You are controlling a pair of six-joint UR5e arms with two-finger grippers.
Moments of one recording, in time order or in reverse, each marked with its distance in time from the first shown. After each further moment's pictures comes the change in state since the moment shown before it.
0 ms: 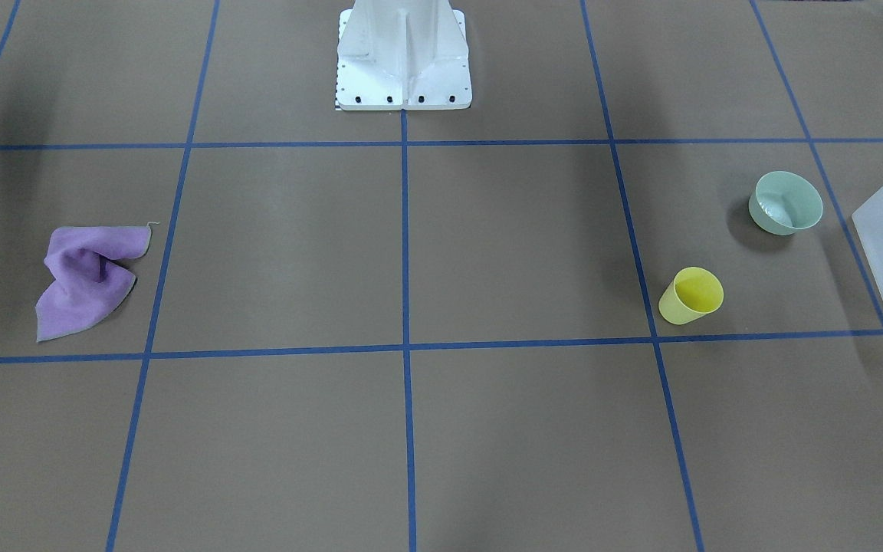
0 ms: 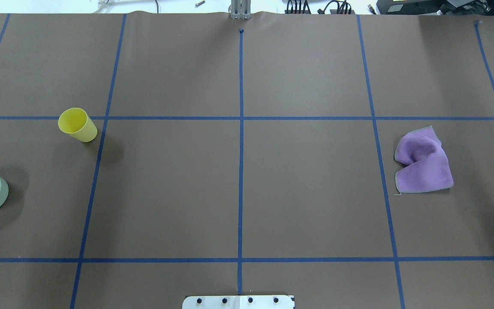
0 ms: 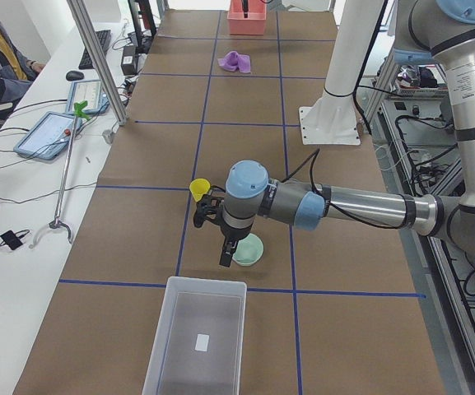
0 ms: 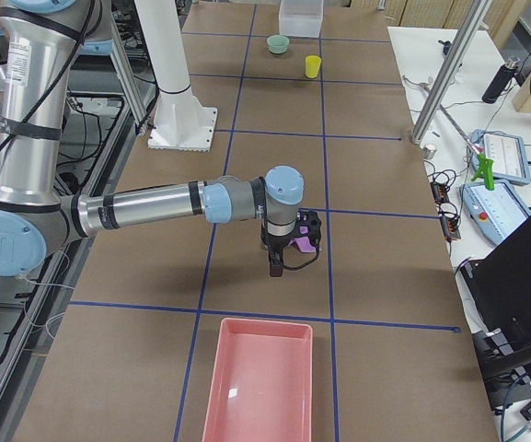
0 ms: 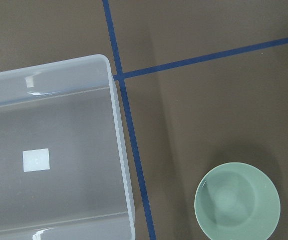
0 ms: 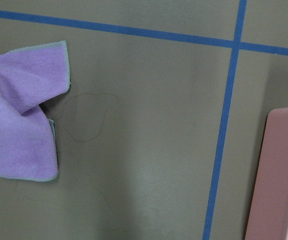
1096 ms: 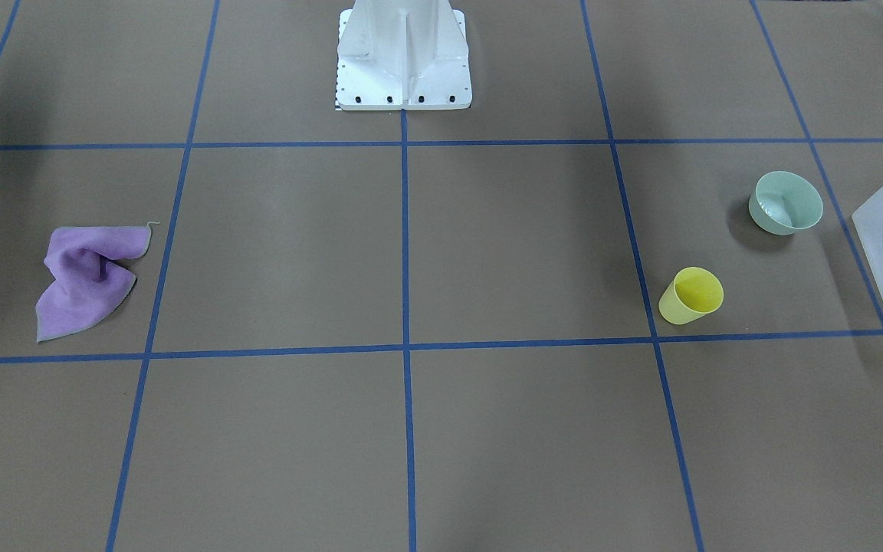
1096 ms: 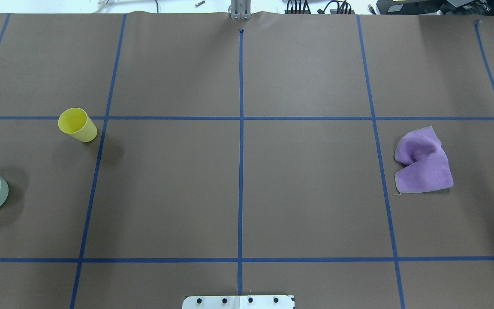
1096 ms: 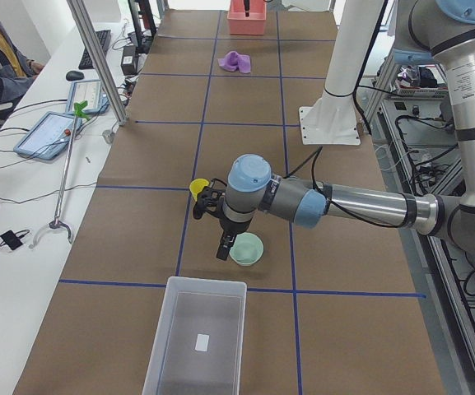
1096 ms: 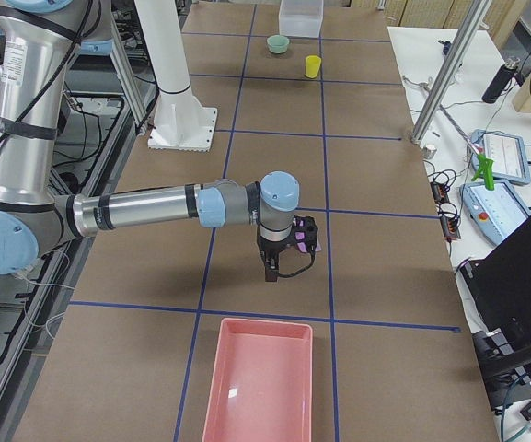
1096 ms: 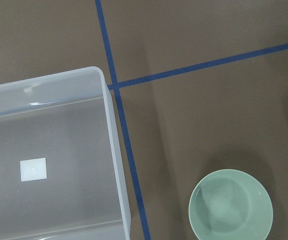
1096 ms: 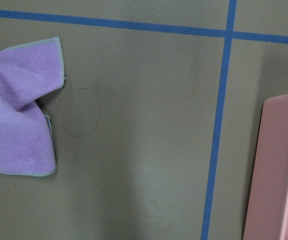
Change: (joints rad) left arm 0.000 0.004 -0.015 -0.046 0.000 -0.004; right arm 0.023 -0.021 0.000 0.001 0.027 -0.001
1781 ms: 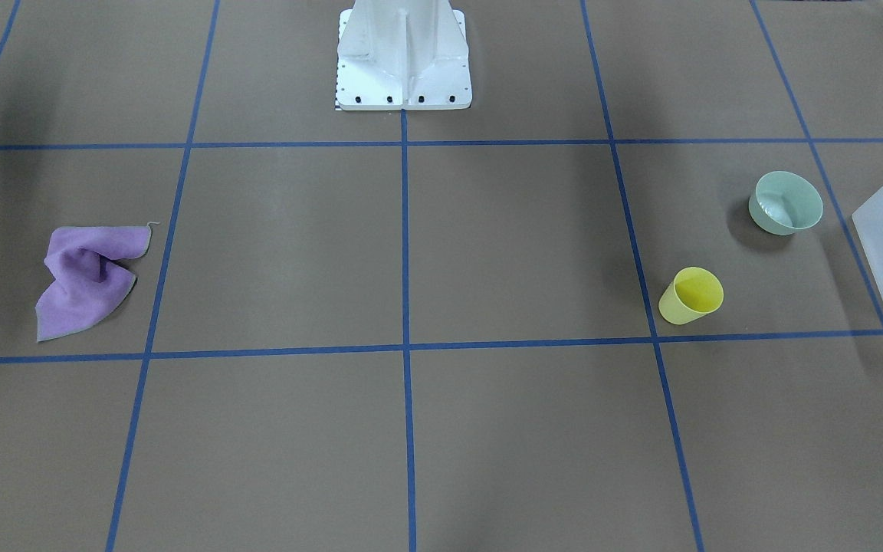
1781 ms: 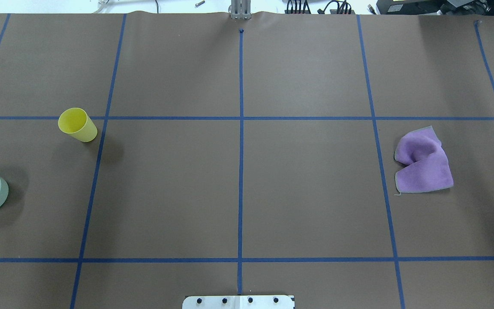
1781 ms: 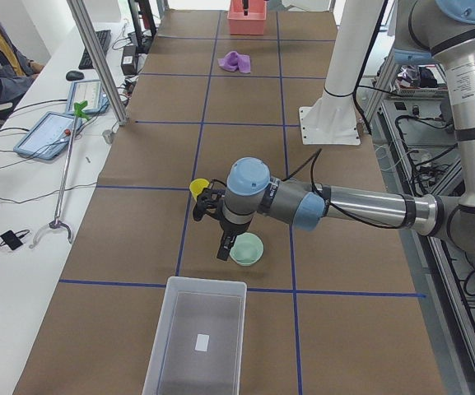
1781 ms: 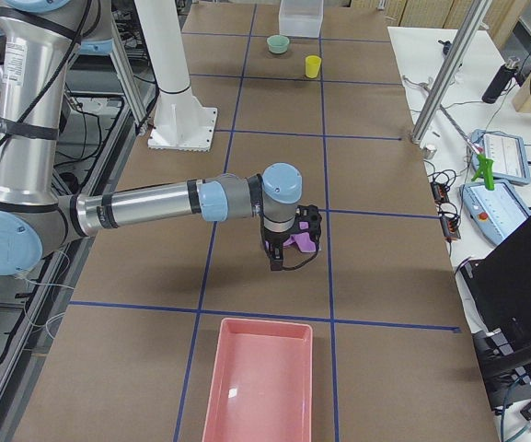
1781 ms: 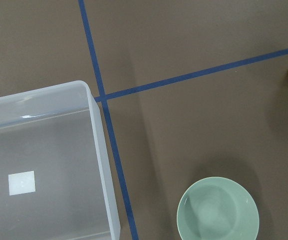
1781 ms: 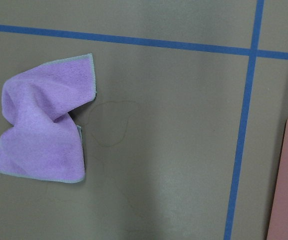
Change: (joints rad) left arm 0.009 -0.007 0.020 -0.026 -0.037 -0.073; right arm 0.008 0.025 0.016 0.001 0.056 -0.011
